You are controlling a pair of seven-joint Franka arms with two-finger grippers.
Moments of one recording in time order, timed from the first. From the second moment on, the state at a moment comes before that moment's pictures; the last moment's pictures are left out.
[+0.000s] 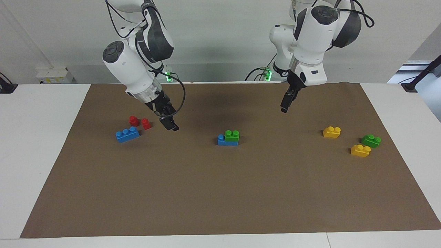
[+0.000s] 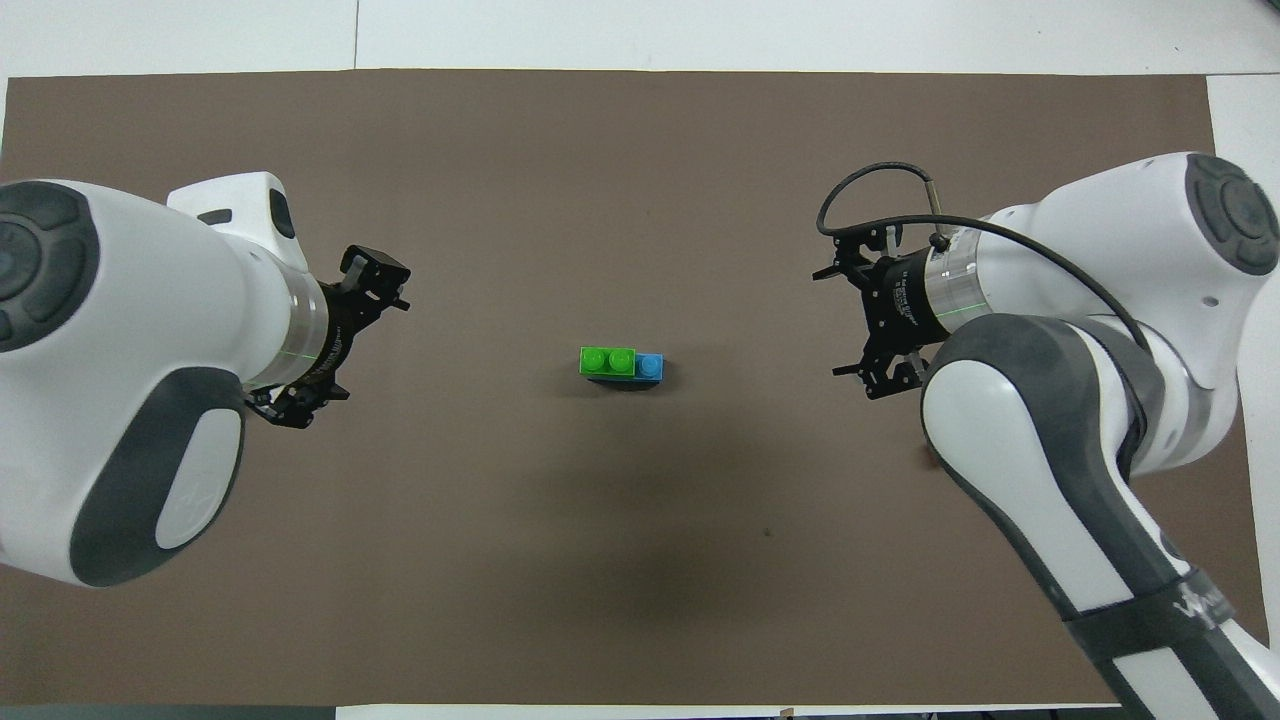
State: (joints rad) left arm -0.31 -0.06 -0.08 -1.86 0.00 1.86 -1.33; right arm 0.09 0.07 0.16 -1.93 0.41 2.07 1.48
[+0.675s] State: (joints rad) left arm -0.48 0.09 -0.09 -1.88 0.01 2.06 -1.99; right arm 0.27 0.20 0.16 -2.08 0.55 2.44 1.58
